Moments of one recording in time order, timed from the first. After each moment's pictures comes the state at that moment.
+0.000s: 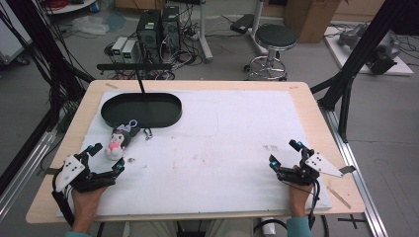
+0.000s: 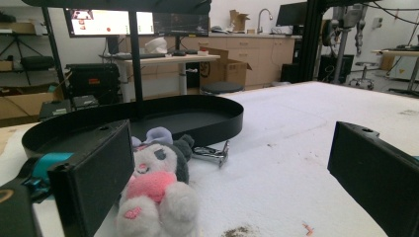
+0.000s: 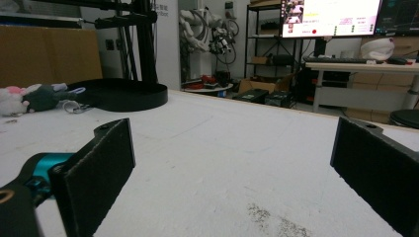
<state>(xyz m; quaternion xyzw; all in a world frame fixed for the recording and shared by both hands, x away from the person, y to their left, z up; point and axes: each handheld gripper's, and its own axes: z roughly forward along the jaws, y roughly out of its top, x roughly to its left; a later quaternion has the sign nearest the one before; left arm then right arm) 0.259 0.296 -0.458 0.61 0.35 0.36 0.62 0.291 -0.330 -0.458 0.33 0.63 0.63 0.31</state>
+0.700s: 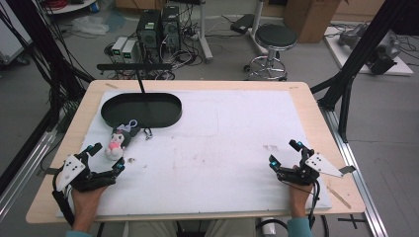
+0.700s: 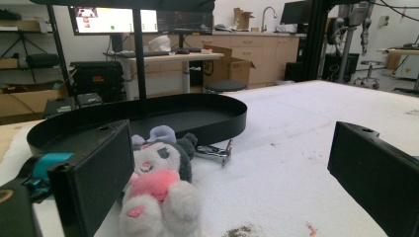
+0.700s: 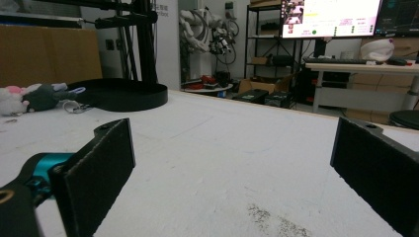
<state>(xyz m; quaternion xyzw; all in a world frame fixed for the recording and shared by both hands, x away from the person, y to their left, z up) 0.260 0.296 -0.457 0.61 0.36 0.36 0.61 0.291 -0.330 -0.458 0.33 0.63 0.63 0.31</state>
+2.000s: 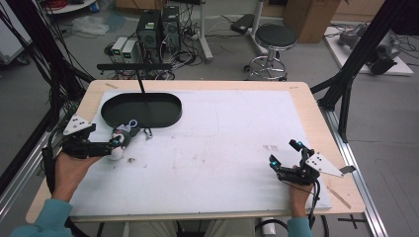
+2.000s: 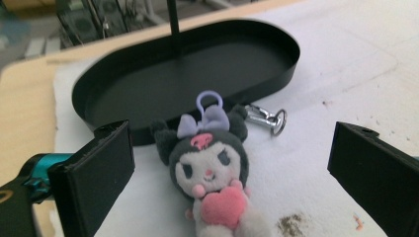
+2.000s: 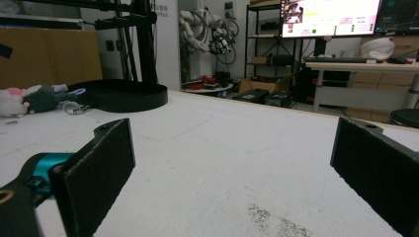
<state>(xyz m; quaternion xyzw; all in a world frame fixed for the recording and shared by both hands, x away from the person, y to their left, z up) 0.320 0.299 -0.373 0.73 0.46 0.28 0.42 0.291 -0.331 -0.458 0.33 0.63 0.63 0.31</state>
